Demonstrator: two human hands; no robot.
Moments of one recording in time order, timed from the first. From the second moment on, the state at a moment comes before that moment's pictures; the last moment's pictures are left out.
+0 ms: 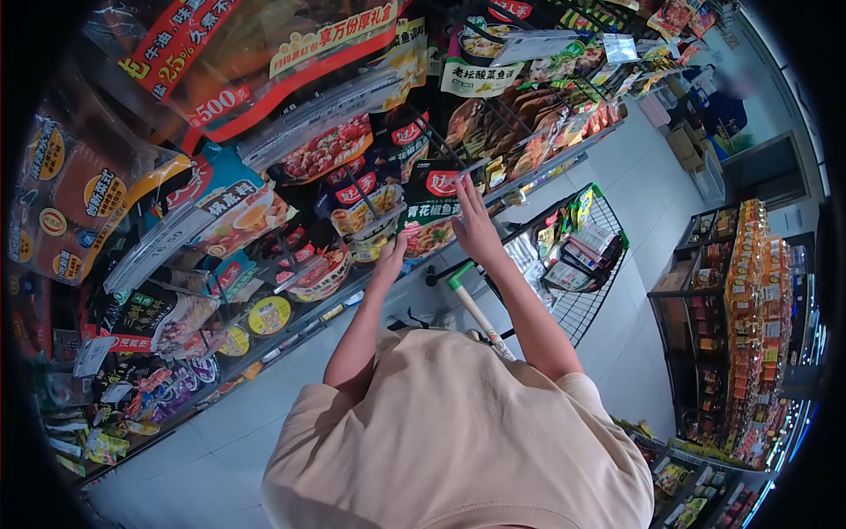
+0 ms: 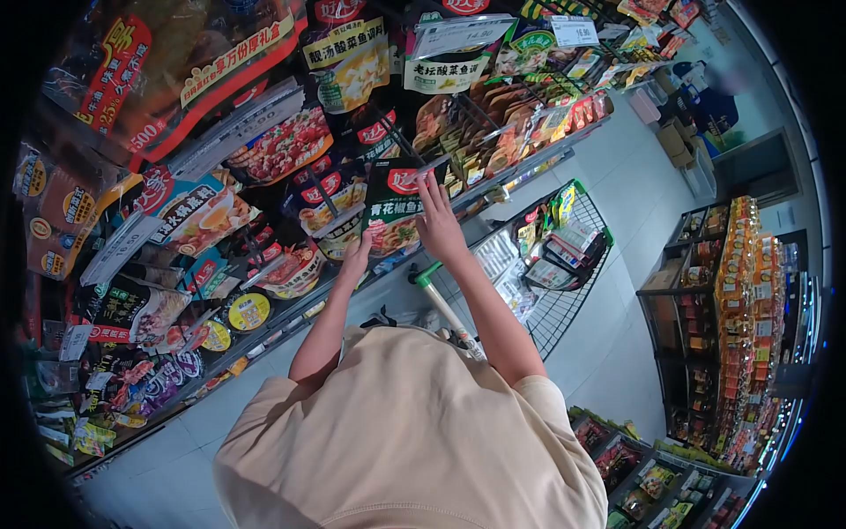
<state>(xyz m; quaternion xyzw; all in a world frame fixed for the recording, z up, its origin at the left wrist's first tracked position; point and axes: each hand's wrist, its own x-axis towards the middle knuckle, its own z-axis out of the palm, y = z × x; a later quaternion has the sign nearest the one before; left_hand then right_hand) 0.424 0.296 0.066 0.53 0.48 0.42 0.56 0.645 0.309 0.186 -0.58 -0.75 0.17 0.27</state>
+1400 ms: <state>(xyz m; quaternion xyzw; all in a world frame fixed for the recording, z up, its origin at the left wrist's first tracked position) 0.456 0.330 0.003 0.26 0.54 0.30 0.74 0.727 0.107 0.131 -0.72 -0.52 0.27 0.38</state>
